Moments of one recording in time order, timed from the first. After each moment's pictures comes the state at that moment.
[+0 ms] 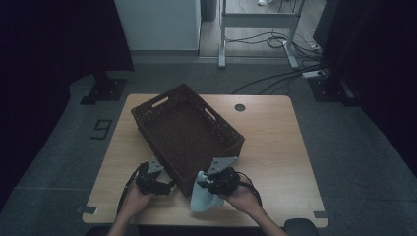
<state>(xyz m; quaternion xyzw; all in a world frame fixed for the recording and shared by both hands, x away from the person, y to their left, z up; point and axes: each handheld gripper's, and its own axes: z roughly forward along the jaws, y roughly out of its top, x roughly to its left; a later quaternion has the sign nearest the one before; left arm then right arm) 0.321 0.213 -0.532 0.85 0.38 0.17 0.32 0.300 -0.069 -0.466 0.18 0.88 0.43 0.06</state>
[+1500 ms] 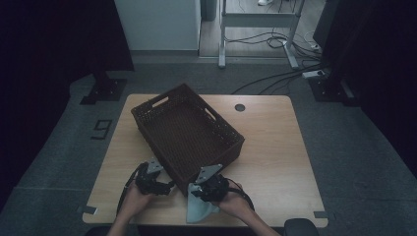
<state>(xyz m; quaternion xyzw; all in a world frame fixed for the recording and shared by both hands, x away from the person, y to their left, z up) 0.321 0.214 -0.532 0.85 0.38 0.17 0.32 0.296 -0.043 -0.495 0.16 0.91 0.38 0.05</state>
